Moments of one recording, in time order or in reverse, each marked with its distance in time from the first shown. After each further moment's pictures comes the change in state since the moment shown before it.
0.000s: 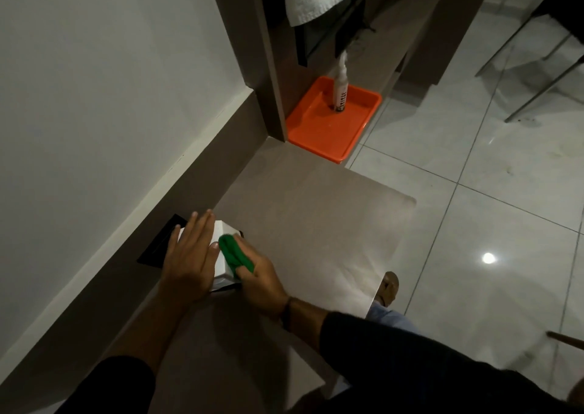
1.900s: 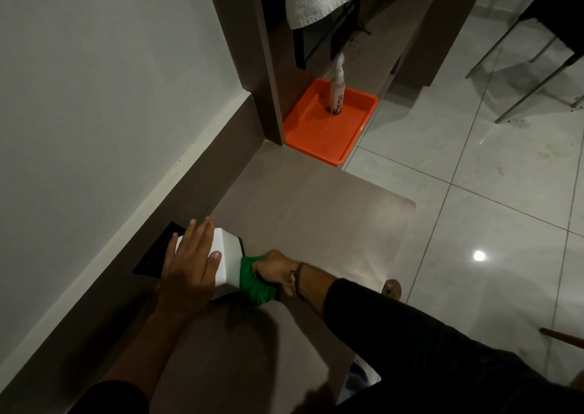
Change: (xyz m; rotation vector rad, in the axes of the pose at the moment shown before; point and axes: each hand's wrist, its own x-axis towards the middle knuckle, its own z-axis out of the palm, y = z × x) left_hand -0.002 -0.011 0.009 0.188 -0.009 0.094; right_hand 0.059 0.012 -0.039 -0.239 -0.089 0.767
